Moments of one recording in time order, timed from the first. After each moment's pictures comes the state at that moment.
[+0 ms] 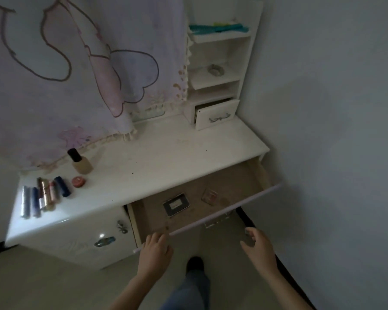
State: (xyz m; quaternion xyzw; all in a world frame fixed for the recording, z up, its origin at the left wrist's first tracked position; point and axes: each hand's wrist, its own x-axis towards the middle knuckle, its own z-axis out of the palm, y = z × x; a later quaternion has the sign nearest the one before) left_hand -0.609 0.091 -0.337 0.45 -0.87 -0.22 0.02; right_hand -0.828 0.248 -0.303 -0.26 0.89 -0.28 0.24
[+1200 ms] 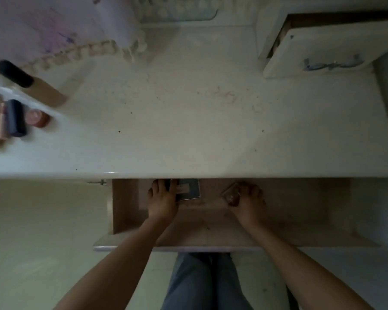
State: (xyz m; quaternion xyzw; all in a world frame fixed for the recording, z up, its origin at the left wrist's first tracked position) left_hand -0.738 -0.031 -0.468 0.61 -0.77 -0.17 -0.13; right_hand -0.948 0.022 -0.457 -0.46 0.83 0.05 0.32
